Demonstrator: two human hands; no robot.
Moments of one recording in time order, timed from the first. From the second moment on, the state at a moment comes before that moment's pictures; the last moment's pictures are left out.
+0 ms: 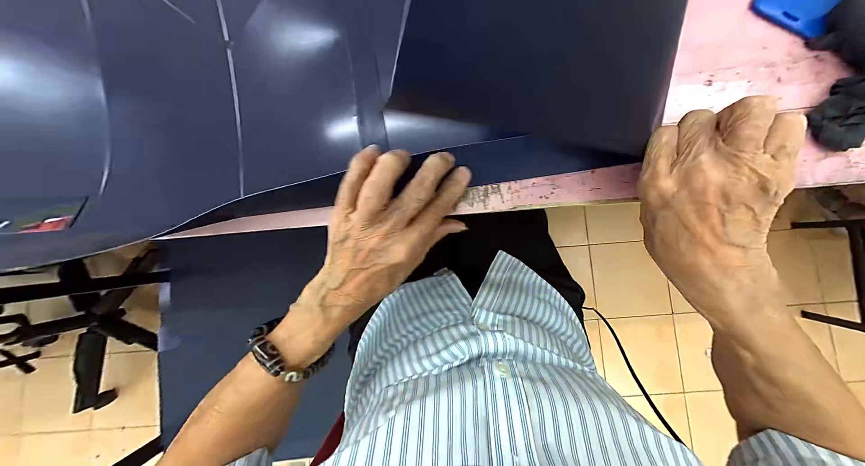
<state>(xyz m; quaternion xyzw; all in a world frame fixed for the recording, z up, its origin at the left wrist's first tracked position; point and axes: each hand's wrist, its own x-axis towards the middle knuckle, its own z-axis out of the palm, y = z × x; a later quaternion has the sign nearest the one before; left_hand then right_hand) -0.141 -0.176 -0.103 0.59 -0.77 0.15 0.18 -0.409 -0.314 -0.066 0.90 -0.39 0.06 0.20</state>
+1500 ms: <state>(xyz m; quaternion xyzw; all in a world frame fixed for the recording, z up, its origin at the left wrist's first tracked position) -0.133 -0.170 -0.084 0.73 -0.57 -0.04 0.37 -0.370 -0.354 -0.086 0.95 -0.27 0.10 -0.08</state>
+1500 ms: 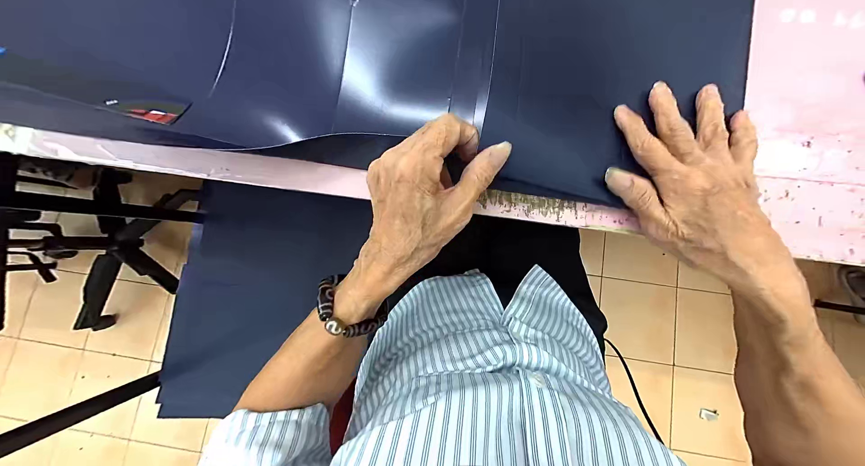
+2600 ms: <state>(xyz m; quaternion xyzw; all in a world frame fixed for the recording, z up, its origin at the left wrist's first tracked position) -0.195 -0.197 -0.114 0.63 -0.75 0.13 0.16 -0.378 -0.354 -0.083 0.95 -0.23 0.14 -0.17</state>
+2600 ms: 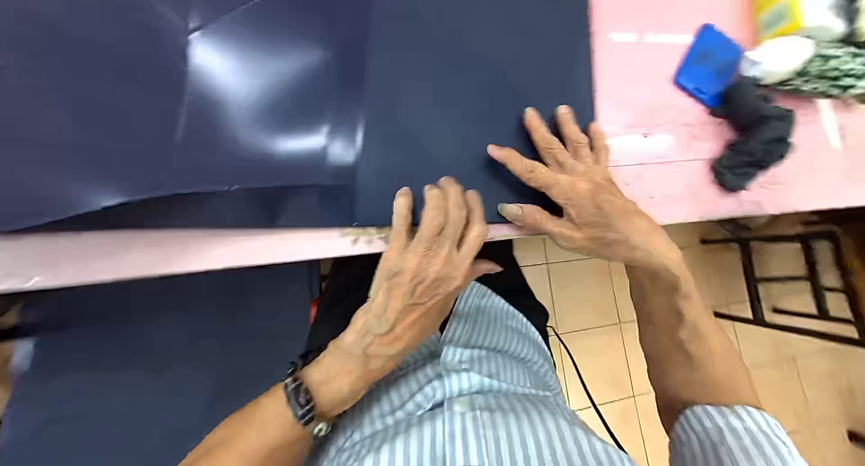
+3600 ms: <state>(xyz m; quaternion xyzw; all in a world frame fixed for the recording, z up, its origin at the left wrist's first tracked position) -0.201 -0.233 -0.107 0.59 -0.79 0.09 0.13 -0.433 -0.460 -0.060 0.83 -0.50 0.24 0.00</state>
